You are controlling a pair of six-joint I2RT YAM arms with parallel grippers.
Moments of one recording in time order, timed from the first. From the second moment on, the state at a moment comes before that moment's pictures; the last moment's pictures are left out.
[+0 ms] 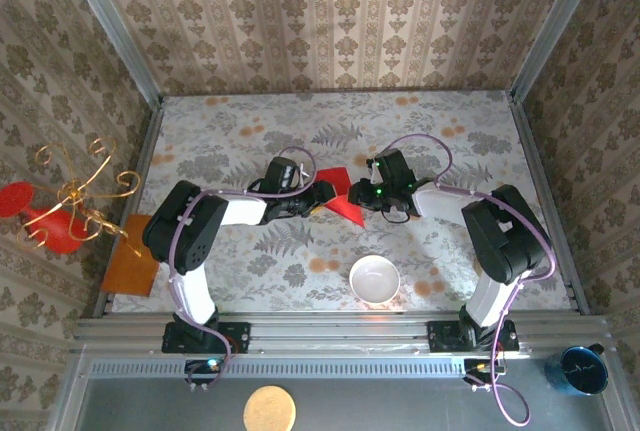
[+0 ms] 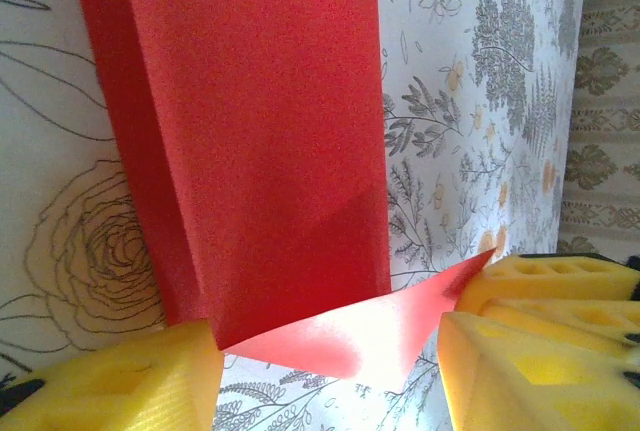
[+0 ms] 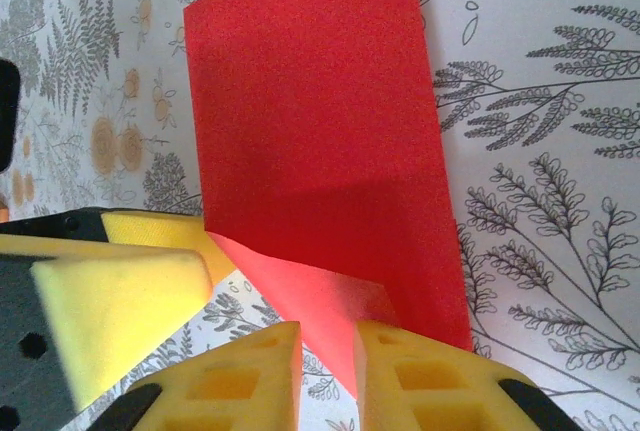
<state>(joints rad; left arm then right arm) -0.57 1.84 0.85 0.29 0.52 -0.93 0.44 1.74 0.92 -0.03 -0.35 0.69</state>
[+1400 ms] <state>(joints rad) -0.54 1.93 0.93 0.34 0.63 -0.93 0.41 1.83 0.93 -0.01 -0.40 0.68</state>
